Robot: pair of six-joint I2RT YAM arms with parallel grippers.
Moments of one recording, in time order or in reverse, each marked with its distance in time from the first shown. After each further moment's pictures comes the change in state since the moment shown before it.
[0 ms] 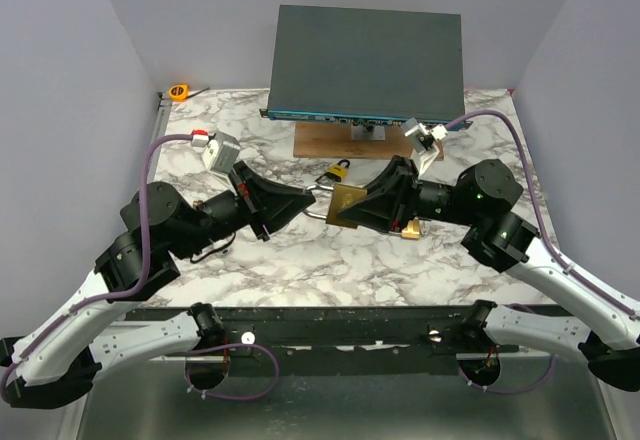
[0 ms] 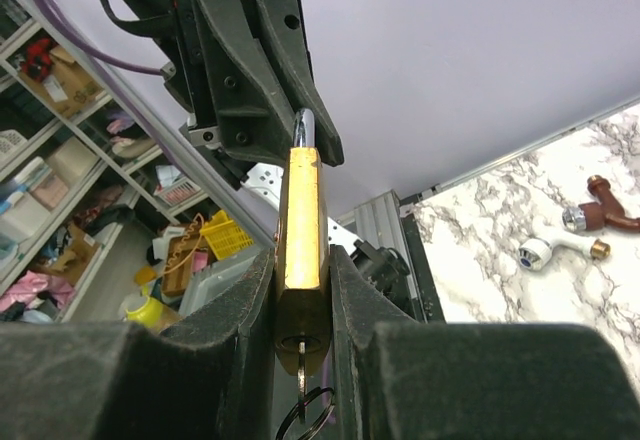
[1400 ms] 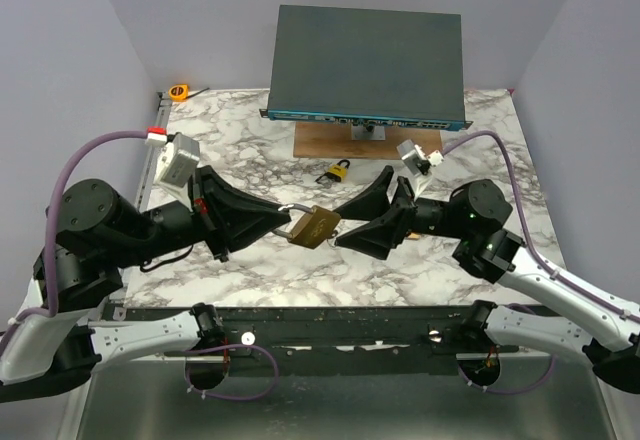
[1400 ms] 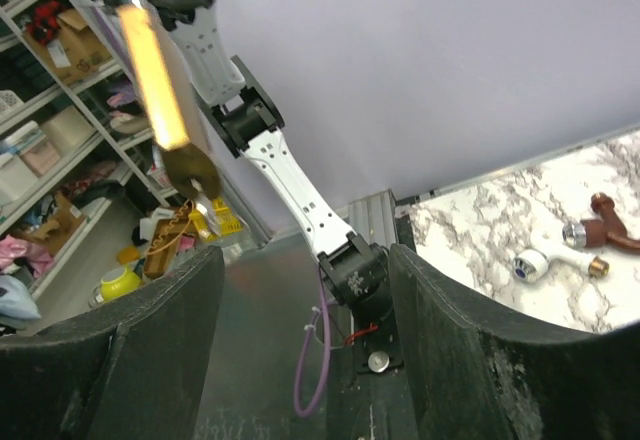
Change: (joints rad) left arm -0.091 0.023 0.372 -0.315 0.037 0.110; right arm 0.027 -0.051 -0.180 0.197 -0.035 -0.061
